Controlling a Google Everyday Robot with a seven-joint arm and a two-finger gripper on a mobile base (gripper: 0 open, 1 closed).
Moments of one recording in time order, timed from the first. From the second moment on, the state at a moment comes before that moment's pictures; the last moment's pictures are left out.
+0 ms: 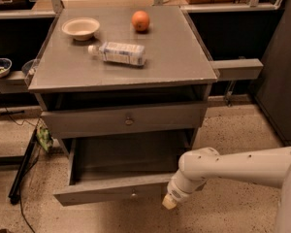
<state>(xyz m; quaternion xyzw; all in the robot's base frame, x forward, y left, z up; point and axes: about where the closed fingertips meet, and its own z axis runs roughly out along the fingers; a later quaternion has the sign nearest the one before) 0.436 -0.090 0.428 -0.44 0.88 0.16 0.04</state>
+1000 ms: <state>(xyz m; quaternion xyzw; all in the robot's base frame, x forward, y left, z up) 0.497 -0.082 0.427 -0.37 0.91 0.14 0.12</state>
